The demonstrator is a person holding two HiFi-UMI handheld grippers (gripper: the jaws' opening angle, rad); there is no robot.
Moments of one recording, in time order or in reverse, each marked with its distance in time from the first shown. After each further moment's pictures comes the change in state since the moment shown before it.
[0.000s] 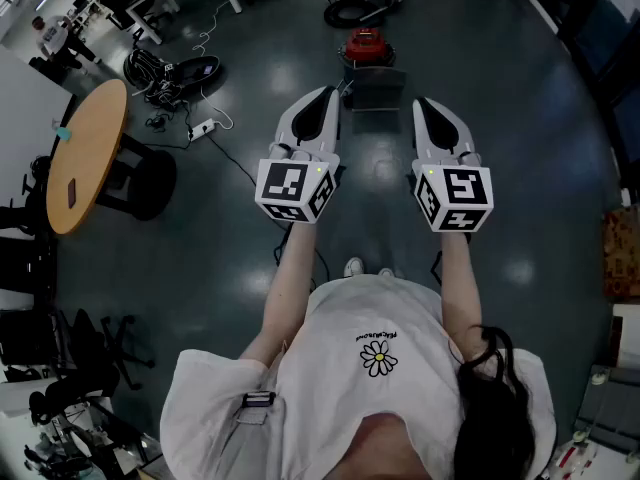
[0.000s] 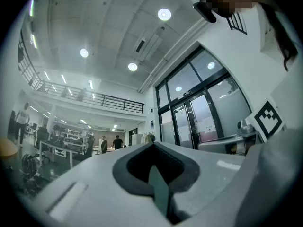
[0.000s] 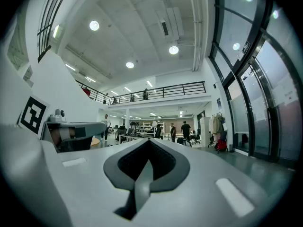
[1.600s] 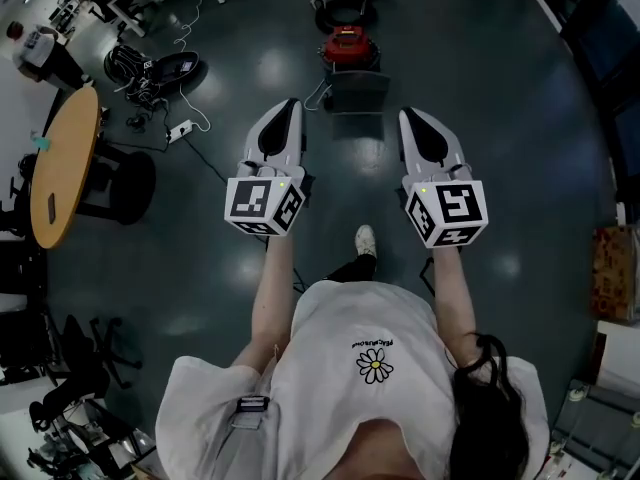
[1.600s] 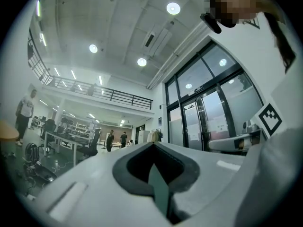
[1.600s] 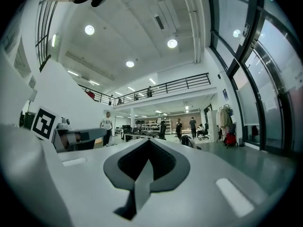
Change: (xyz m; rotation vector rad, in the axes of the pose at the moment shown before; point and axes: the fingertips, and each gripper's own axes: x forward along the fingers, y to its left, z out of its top) left arm 0.120 0.036 -0.071 -0.069 0.023 0.099; right arm 0.089 -0.111 -0.040 0.055 0.029 0.094
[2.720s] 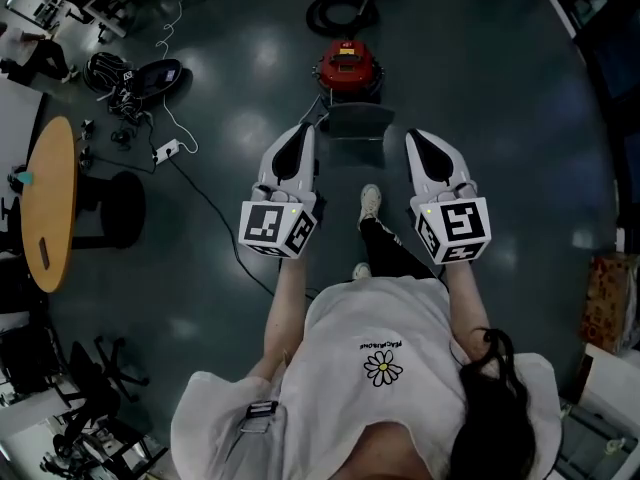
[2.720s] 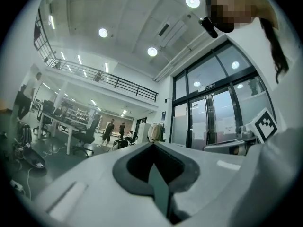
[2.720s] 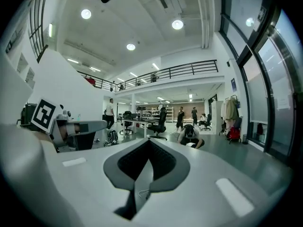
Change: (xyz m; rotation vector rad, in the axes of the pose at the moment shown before) left arm 0.214 0.106 -0.099 -0.132 0.072 0.006; right arm 0.222 -0.125 -0.064 -0.057 0.178 0.037
